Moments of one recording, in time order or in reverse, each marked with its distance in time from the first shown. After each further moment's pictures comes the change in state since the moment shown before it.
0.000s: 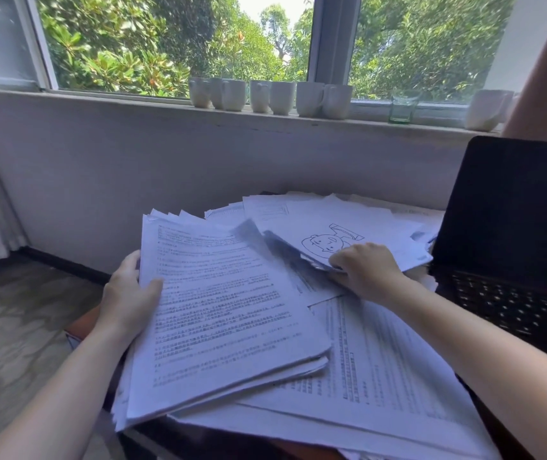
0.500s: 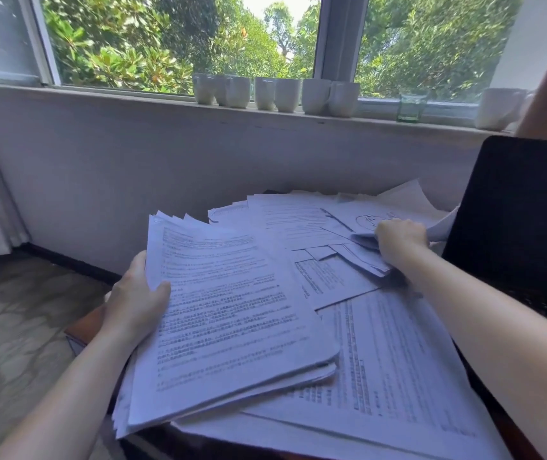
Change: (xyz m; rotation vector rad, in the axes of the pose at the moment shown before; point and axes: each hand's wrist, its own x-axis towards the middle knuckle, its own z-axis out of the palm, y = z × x) left_hand 0.003 -0.003 0.002 0.128 -0.071 0.026; right_hand 0.041 0.052 0.010 -0.100 -0.200 0.471
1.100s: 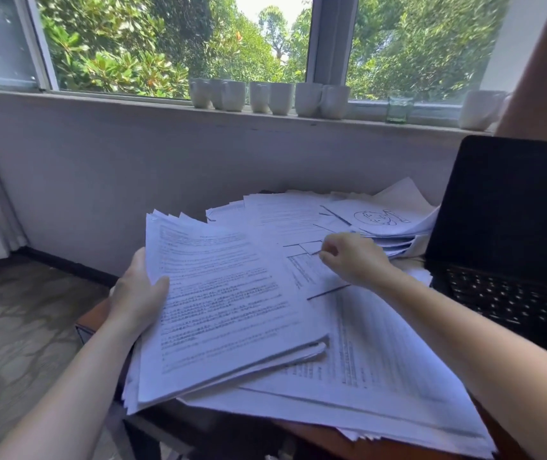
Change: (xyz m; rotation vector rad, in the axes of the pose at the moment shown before) left_hand -0.008 0.003 -0.005 -0.027 -0.031 -0.036; right_hand -0.076 -0.041 -0.028 0.619 0.002 -0.214
